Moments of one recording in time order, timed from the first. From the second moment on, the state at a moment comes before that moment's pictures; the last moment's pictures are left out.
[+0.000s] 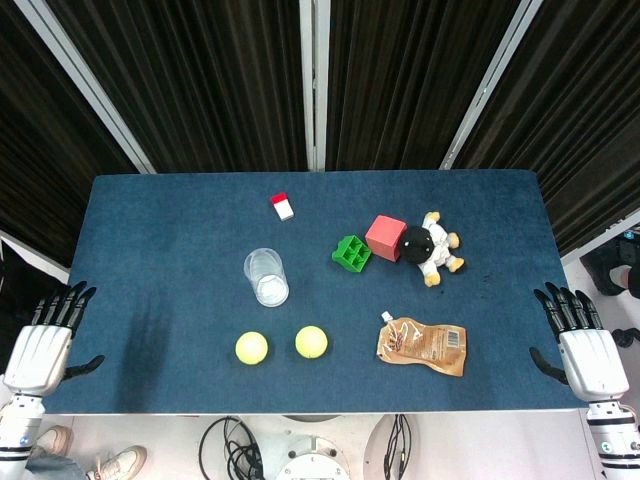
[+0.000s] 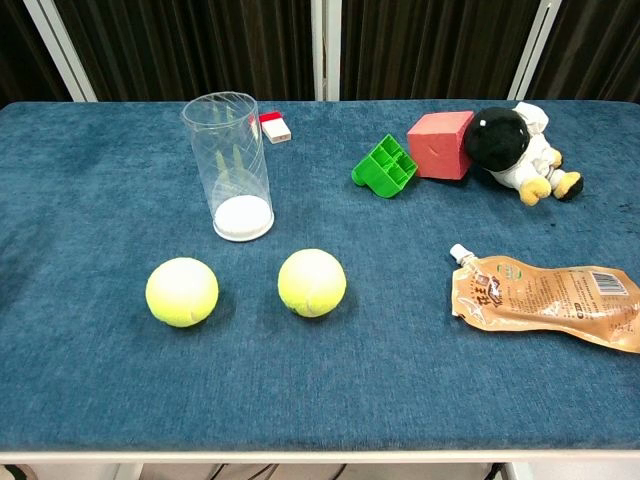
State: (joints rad) left arm -0.12 -1.14 -0.02 -1.59 1.55 1.47 0.06; right arm 0.08 -1.12 0.03 -1.60 -1.57 1.48 -0.06
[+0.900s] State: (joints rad) left arm -0.26 -1.17 0.05 -1.63 1.85 1.37 0.02; right arm 0.07 -1.11 0.05 -1.60 -1.55 1.52 -0.05
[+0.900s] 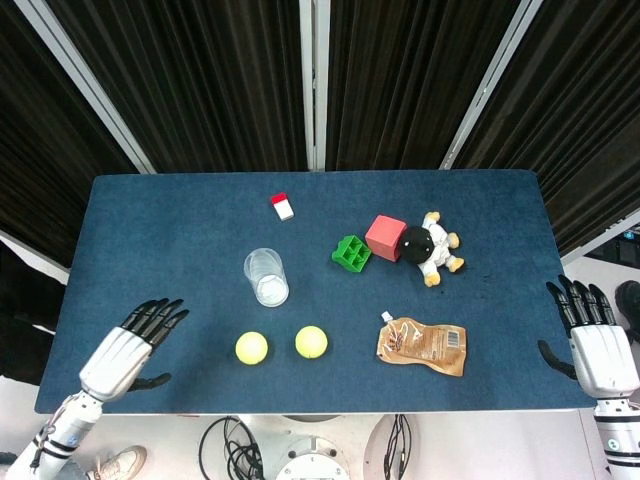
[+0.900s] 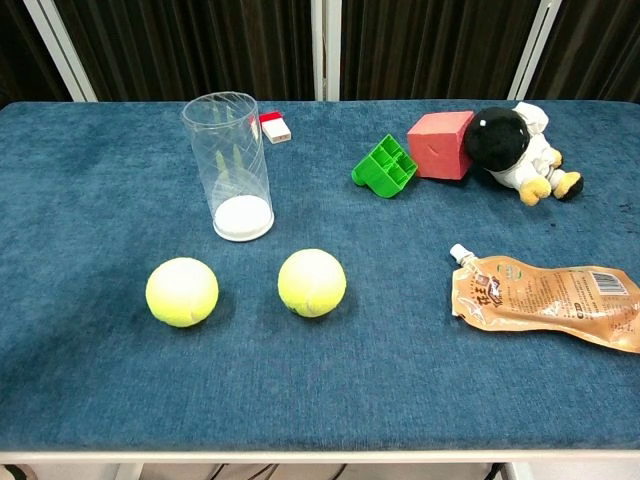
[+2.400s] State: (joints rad) left arm -0.53 -1.57 0.01 -1.45 1.67 1.06 0.24; right arm 0.03 -1.07 0.07 -1.59 -1.52 1.55 0.02
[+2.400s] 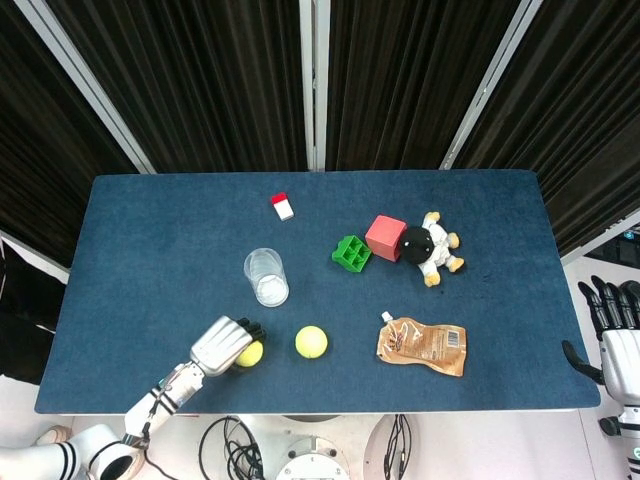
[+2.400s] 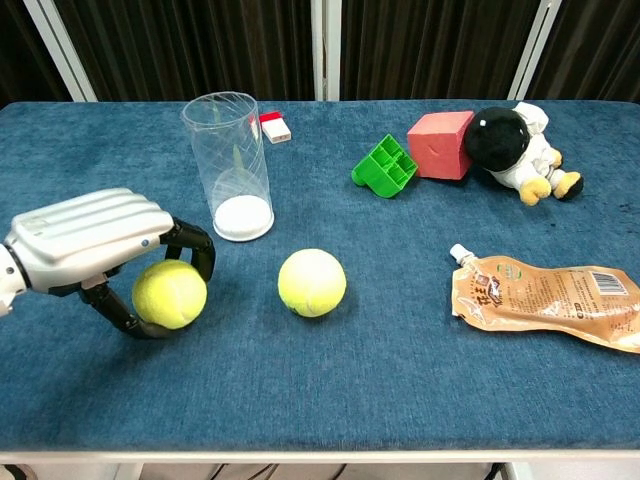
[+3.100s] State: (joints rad) left arm -0.56 -1.28 -0.21 -1.81 1.61 1.27 0.32; right arm 0.04 -1.08 0.05 -1.62 -1.58 1.56 -0.02
